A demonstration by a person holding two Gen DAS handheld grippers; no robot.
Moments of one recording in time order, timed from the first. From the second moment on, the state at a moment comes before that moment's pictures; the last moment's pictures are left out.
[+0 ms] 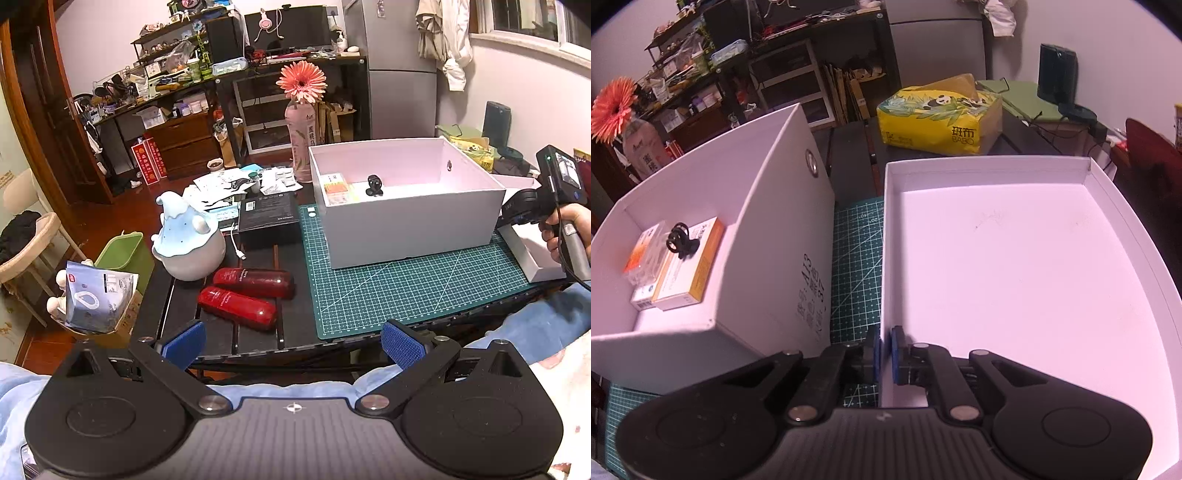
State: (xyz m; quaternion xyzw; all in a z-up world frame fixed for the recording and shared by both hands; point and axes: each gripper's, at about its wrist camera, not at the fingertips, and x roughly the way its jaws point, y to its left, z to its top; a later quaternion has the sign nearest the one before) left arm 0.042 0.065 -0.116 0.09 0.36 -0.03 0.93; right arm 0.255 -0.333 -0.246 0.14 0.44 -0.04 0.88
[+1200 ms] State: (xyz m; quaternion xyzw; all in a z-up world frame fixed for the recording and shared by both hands) left arm 0.040 0.062 -0.116 0.10 0.37 -0.03 0.93; right arm 0.196 -0.392 -0.167 0.40 0.29 0.04 0.87
